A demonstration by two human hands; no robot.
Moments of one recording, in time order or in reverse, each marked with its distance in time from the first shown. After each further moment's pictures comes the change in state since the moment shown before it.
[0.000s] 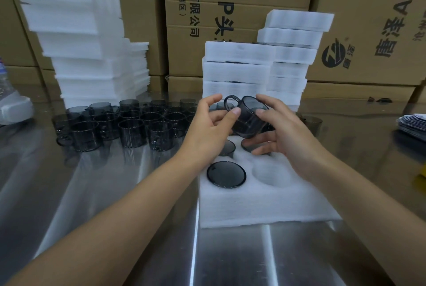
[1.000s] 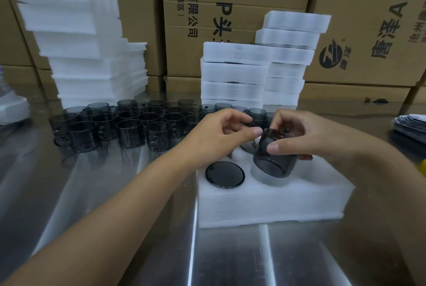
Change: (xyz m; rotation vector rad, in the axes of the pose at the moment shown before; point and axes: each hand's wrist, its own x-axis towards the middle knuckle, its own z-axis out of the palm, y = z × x) left_hand -0.001 0.012 -0.006 0.211 -0.309 0.022; right_hand -0.012 -0.031 -0.044 -0.549 -0.375 0.024
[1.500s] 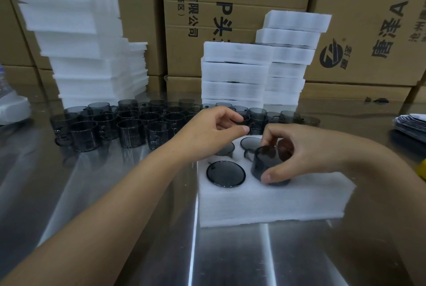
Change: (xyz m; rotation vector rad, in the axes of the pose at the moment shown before) left_hand 0.001 0.001 -0.013 0.140 0.020 -0.059; right_hand 0.000 -0.004 0.008 -0.328 -0.140 0.087
